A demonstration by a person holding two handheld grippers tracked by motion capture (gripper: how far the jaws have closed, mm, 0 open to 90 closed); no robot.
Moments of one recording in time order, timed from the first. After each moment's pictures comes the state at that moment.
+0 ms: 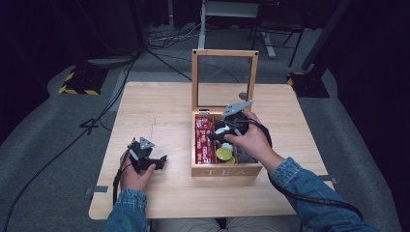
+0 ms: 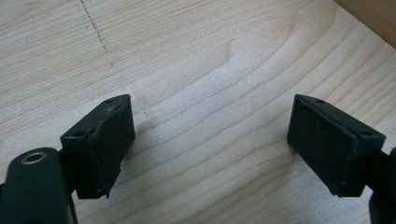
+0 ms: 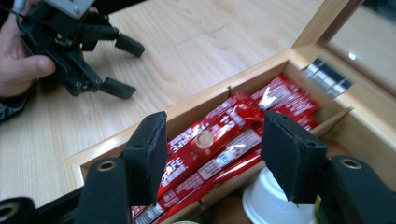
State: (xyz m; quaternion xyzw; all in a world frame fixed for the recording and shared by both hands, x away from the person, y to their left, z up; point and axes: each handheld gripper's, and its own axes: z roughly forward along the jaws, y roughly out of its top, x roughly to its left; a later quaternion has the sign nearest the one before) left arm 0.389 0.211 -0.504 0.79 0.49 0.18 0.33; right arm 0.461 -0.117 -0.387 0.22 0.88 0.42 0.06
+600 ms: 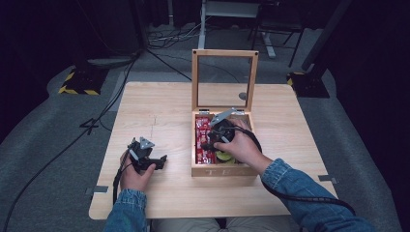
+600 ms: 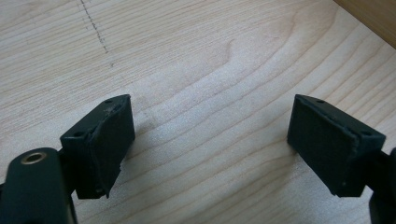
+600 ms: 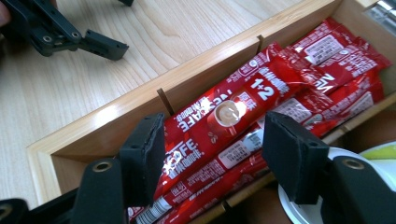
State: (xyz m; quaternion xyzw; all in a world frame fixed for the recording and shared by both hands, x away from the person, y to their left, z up) left arm 0.389 0.211 -0.504 0.79 0.49 0.18 0.33; right arm 0.459 -0.087 -0.422 0.23 0.91 0.34 0.04
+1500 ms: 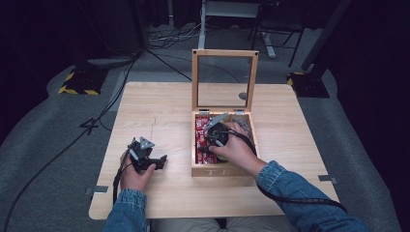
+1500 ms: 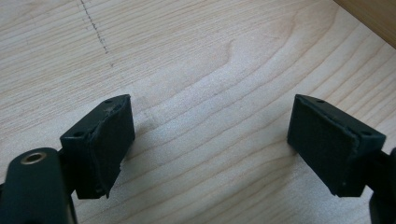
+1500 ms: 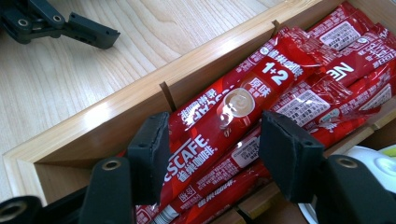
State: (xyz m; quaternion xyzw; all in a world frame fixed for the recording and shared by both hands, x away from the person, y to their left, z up) left arm 0.389 0.211 -0.504 0.79 0.49 0.18 0.33; right arm 0.452 -0.073 -0.430 0.24 0.92 0.31 0.06
